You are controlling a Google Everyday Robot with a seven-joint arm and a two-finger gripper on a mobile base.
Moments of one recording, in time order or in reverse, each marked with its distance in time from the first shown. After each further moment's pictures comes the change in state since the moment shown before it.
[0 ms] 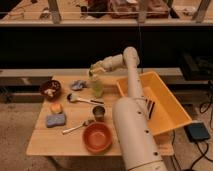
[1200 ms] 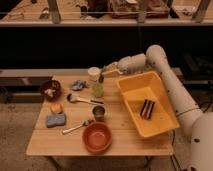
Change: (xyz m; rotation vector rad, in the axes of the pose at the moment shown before) arm -0.058 0.135 -0.130 -0.063 -0.019 0.178
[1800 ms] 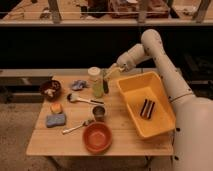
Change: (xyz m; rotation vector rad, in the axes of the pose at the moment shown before) arm -0.002 0.039 -0.008 -0.229 0.295 0.170
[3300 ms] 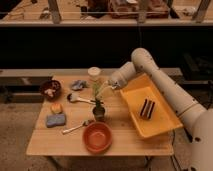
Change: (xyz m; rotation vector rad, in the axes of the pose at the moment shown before) arm 0.039 0.043 0.082 -0.073 -0.009 0.006
